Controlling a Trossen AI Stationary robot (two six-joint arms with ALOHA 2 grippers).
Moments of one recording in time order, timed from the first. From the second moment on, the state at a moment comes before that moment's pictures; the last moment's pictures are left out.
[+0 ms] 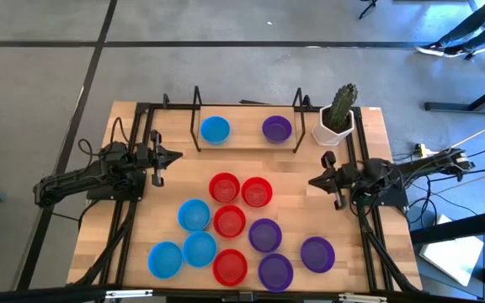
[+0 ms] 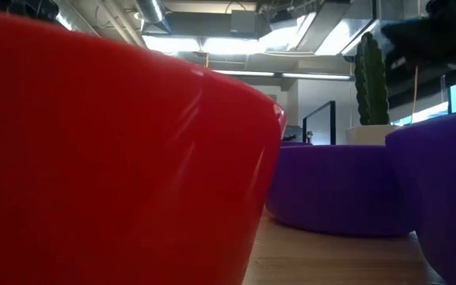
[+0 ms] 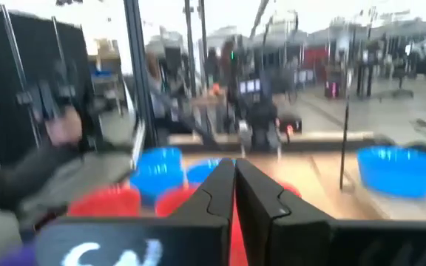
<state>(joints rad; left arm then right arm) 0.32 0.00 0.06 0.12 0.15 0.07 0.20 0.35 0.02 0.49 0.07 0.06</state>
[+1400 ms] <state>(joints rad) 0.32 0.00 0.06 0.07 0.14 0.09 0.00 1.79 1.36 -0.60 0.13 -0.32</state>
